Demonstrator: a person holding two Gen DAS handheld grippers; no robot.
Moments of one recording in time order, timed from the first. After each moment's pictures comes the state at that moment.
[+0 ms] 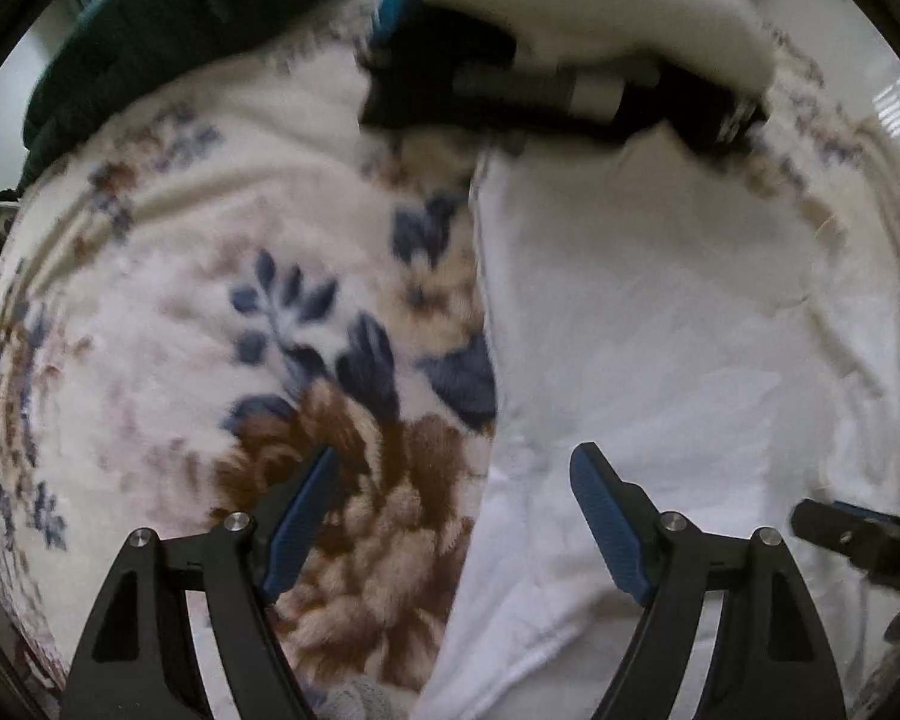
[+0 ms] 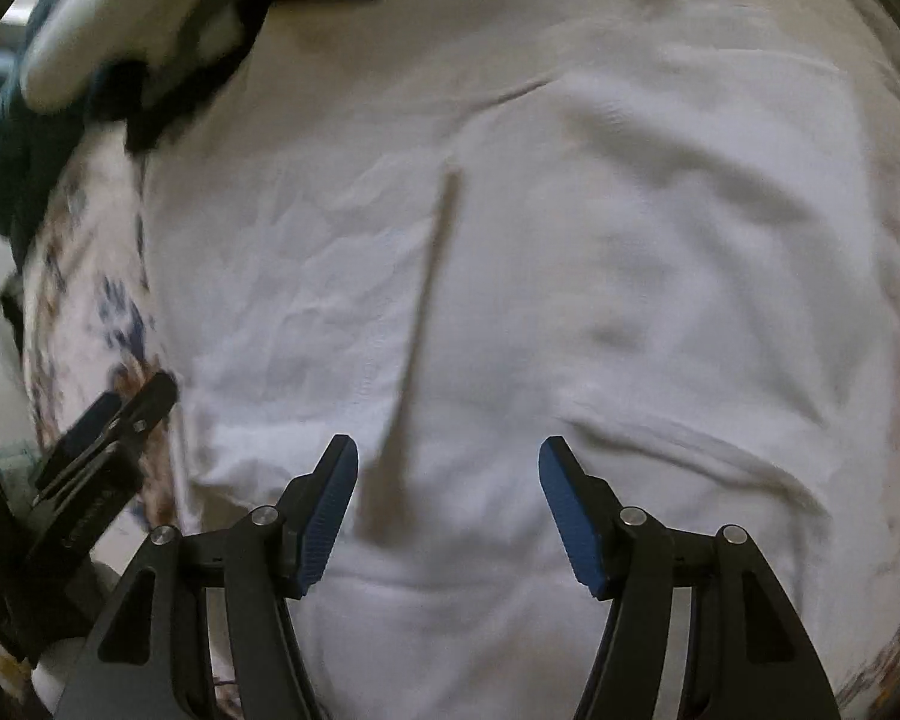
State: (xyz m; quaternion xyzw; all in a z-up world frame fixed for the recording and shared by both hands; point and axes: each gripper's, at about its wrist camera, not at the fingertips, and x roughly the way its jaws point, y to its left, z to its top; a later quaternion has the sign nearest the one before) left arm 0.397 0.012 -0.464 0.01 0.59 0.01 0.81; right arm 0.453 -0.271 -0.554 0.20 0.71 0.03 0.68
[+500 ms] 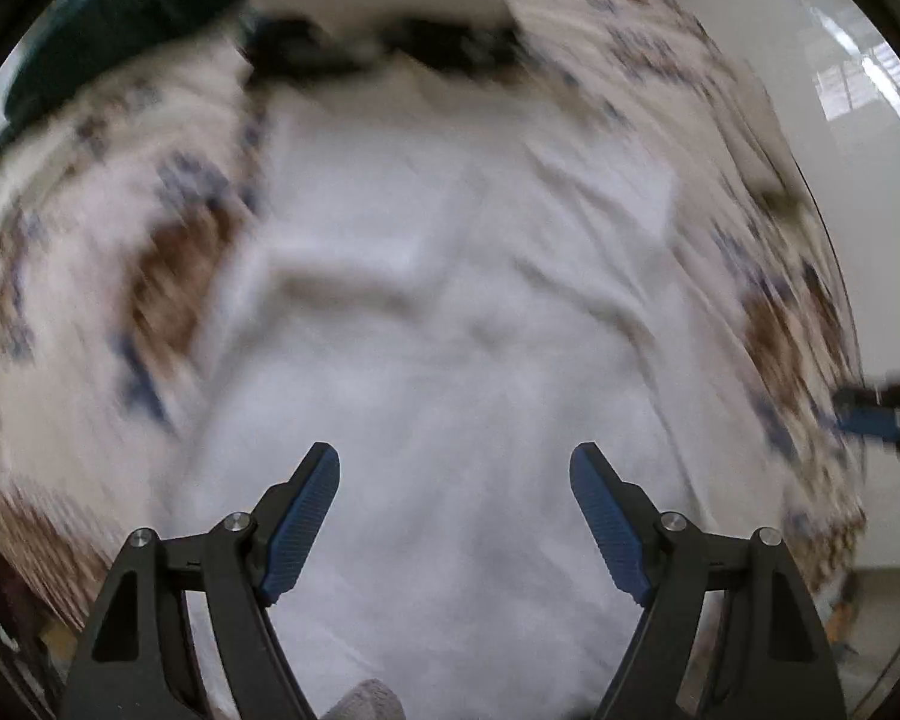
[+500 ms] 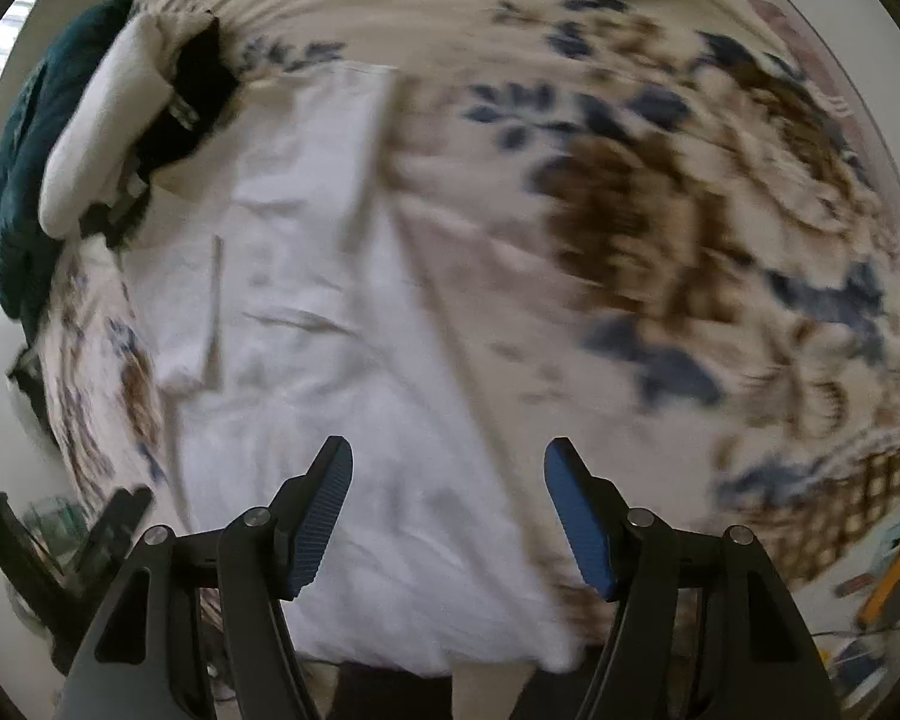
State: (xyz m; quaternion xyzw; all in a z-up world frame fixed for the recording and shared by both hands) left arm 0.246 -0.150 -0.405 -0.04 0.65 -0.06 0.76; right arm 0.323 -0.491 -0.454 0.24 0.72 -0.04 0.65
